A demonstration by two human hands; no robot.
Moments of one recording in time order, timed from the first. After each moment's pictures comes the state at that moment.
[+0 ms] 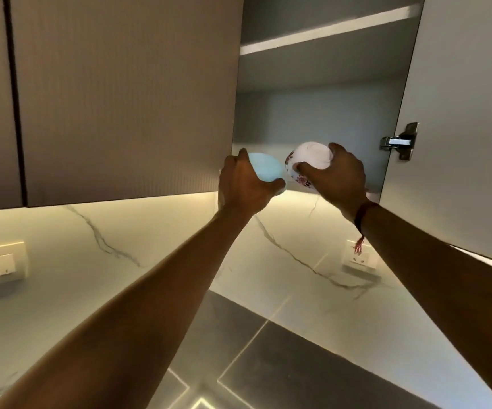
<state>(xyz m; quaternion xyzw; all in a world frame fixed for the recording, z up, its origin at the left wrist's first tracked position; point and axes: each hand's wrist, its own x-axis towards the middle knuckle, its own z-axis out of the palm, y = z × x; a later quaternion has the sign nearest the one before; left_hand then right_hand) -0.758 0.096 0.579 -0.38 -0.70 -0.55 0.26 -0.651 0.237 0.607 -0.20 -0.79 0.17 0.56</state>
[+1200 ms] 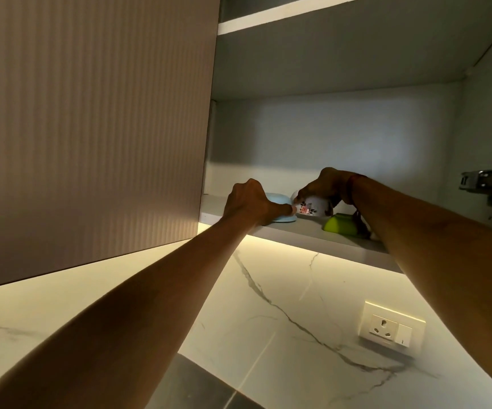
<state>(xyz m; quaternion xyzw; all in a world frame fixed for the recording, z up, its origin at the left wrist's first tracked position) -0.916 0.276 0.627 -0.41 -0.81 -0.38 0.17 -0.819 0.412 0.701 -0.38 -0.90 0.16 0.12</state>
